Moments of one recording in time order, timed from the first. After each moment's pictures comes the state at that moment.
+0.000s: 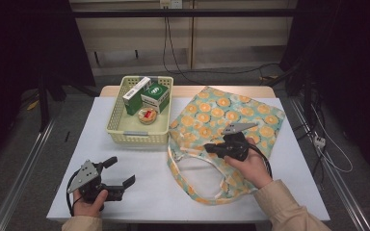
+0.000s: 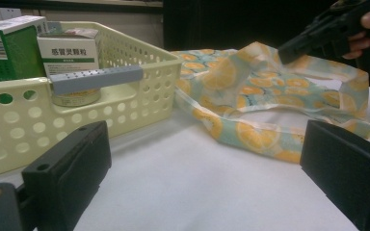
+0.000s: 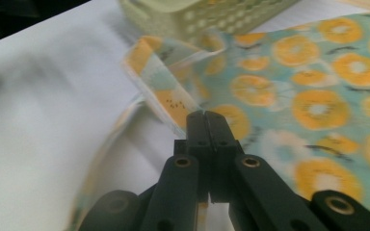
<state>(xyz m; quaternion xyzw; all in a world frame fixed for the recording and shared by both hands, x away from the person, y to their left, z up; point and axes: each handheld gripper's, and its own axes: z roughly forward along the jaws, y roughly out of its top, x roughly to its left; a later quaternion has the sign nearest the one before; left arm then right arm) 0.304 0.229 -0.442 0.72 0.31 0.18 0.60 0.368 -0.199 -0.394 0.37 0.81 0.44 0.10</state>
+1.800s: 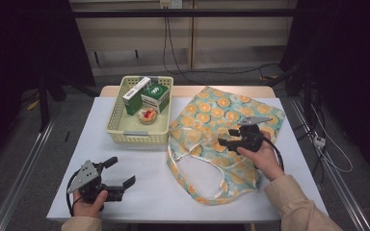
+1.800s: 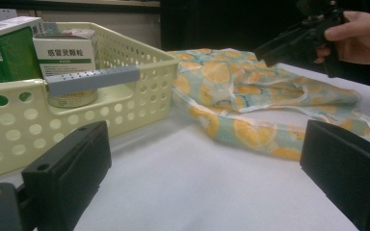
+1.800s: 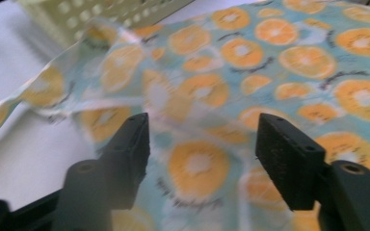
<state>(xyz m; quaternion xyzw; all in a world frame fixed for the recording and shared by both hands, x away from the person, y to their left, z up) 0.303 0.229 -0.441 0.72 0.30 0.18 0.60 0.398 -0.248 -0.421 0.42 0.79 0.42 0.15</state>
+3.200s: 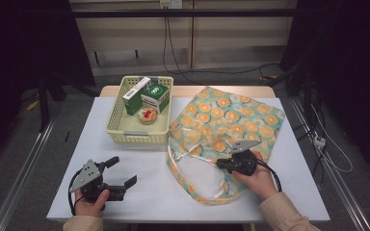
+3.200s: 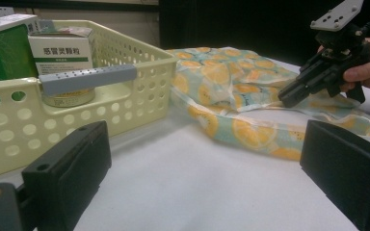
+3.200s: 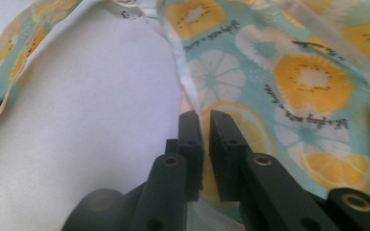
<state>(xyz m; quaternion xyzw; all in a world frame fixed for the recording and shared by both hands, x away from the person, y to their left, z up) 0.305 0.225 -0.442 0.72 0.30 0.17 0.60 0.351 -0.230 -0.458 0.33 0.85 0.39 0.10</state>
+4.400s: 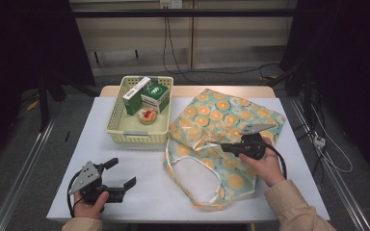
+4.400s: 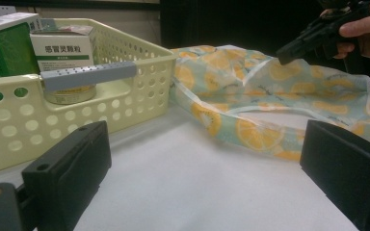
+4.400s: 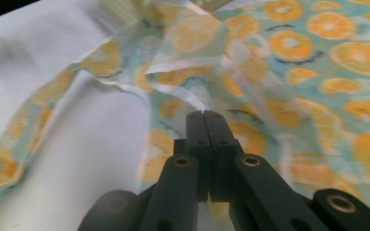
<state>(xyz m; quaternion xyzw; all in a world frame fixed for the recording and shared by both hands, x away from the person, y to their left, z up) 0.301 0.226 -0.442 0.73 0.30 0.17 0.59 0.374 -0.252 -0.414 0.38 0.81 0.44 0.10</state>
